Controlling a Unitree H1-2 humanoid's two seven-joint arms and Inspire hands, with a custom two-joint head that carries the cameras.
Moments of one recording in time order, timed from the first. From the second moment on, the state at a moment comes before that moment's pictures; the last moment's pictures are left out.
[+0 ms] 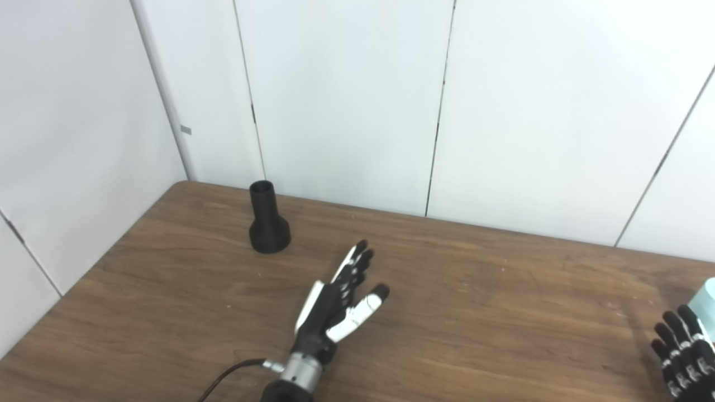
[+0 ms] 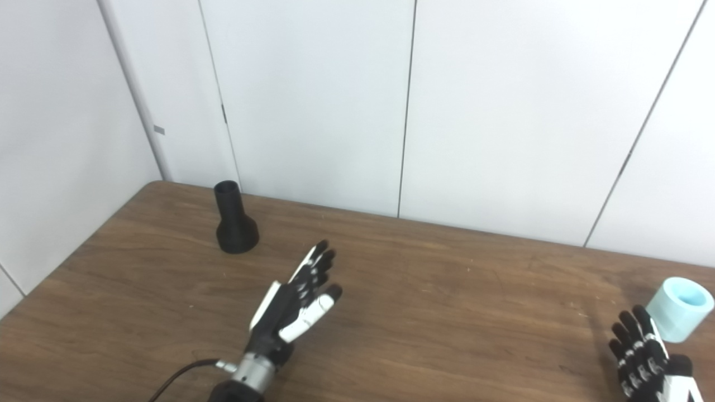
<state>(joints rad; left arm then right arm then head) -0.03 0.04 0.03 -0.08 0.08 -0.07 0.01 -0.07 -0.21 -0.19 0.04 0.33 -0.02 0.21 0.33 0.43</state>
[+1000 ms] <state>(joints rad) -0.13 0.37 0.17 -0.30 0.46 0.41 0.06 -0.11 -0.22 -0.19 0.11 0.29 -0.09 0.21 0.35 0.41</state>
